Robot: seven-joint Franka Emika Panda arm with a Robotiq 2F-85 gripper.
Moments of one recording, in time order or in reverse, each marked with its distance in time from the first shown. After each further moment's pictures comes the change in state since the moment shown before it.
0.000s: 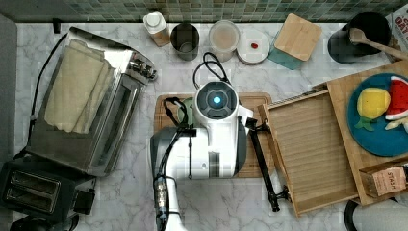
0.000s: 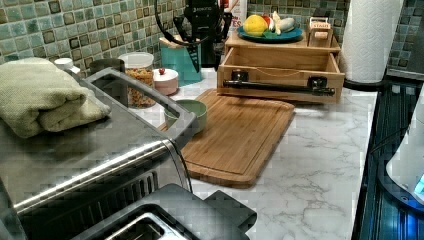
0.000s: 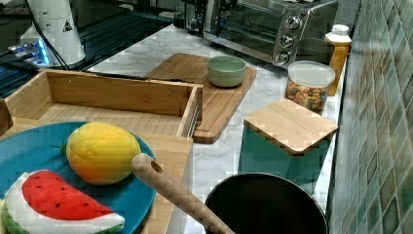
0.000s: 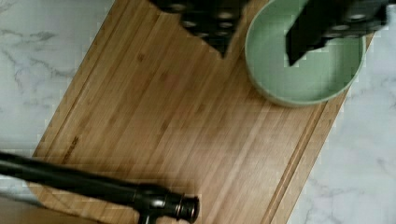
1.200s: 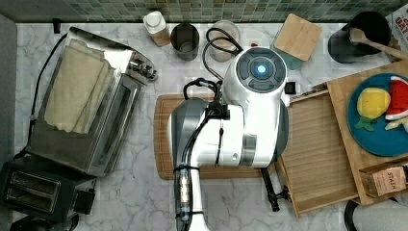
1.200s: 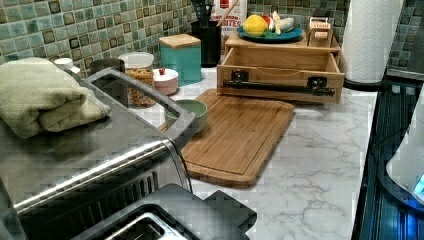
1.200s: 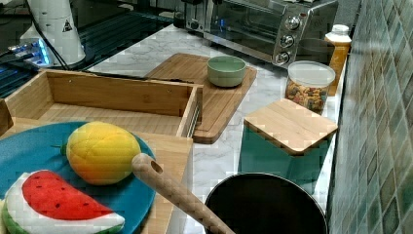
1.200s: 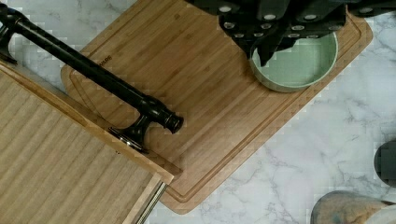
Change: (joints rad) arm -0.043 0.020 -0.070 0.269 0.002 -0.241 -0.468
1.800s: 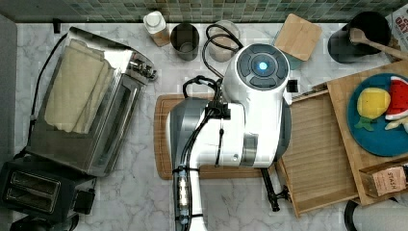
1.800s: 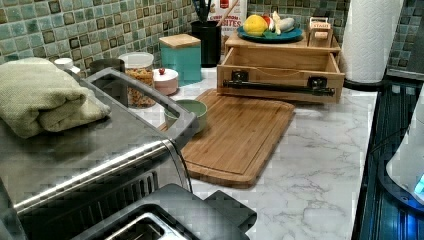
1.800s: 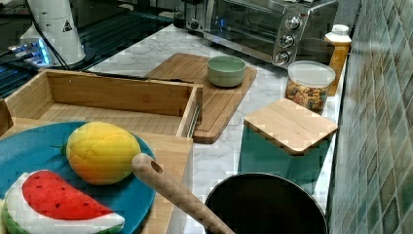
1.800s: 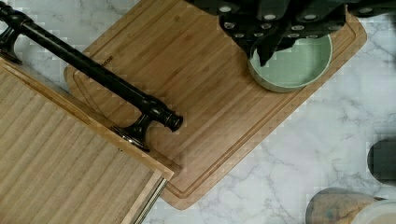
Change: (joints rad) arm 0.000 -0.001 0.000 0.042 -0.002 -0.042 0.000
